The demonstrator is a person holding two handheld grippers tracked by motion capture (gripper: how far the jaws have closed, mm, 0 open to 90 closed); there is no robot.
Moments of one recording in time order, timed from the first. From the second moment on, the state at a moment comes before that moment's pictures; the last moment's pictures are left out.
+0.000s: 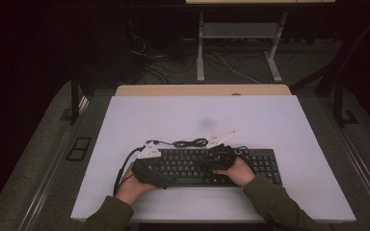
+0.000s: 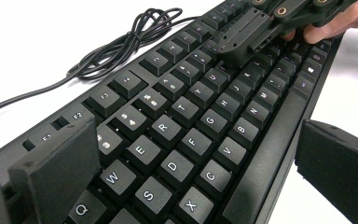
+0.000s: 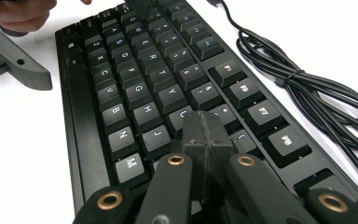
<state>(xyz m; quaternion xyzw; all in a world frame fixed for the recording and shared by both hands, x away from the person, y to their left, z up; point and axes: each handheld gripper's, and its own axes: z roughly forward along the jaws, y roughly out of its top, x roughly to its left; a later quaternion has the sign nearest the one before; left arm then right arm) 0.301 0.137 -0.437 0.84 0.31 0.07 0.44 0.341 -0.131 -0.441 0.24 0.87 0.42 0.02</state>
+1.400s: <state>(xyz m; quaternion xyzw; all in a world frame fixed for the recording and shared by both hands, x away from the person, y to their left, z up) 0.307 0.137 -0.431 0.83 0.31 0.09 0.45 0.345 -0.140 -0.431 0.25 0.86 0.45 0.02</state>
